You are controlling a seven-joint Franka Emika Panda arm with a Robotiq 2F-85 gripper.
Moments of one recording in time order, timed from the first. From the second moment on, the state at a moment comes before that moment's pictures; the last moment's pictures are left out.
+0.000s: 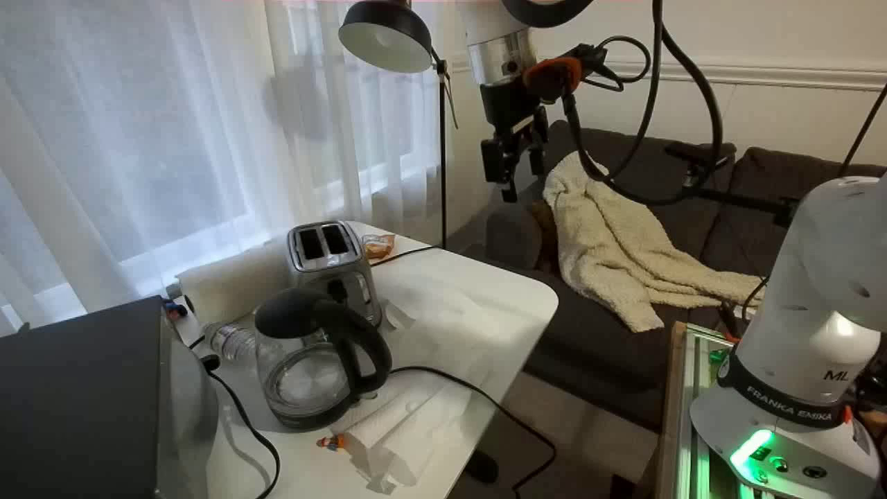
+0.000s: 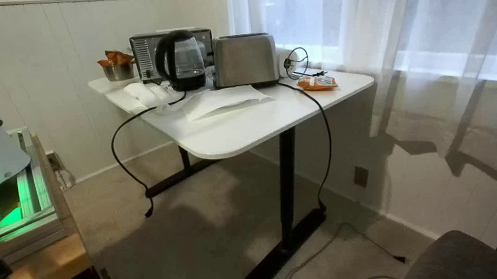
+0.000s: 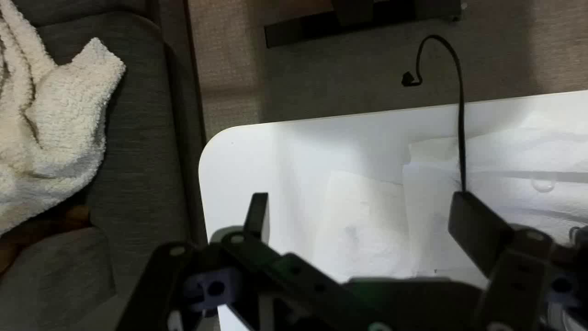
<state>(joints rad) -0.04 -0.34 0.15 -2.25 -0.14 1.69 0.29</state>
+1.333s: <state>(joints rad) 0.04 0.04 0.15 -1.87 -0.23 1.93 0.06</state>
